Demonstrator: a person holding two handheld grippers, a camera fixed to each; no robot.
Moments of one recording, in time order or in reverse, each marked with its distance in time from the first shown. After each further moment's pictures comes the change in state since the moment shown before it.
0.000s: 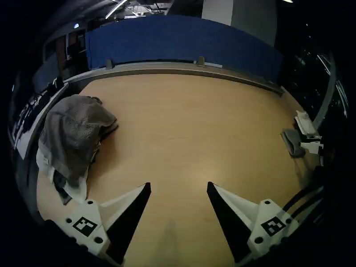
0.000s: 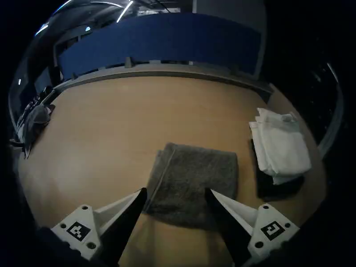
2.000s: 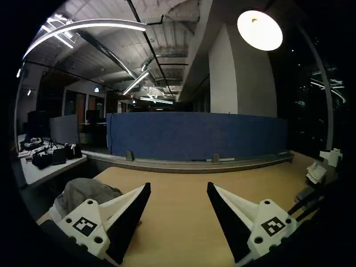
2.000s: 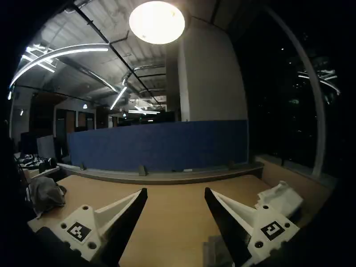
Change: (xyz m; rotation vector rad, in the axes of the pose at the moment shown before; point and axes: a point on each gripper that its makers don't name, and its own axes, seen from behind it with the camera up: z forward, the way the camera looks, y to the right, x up) left arm 0.170 -0.045 -0.055 0.121 0.747 0.007; right arm 0.174 -0.107 -0.119 -0.073 0.764 0.110
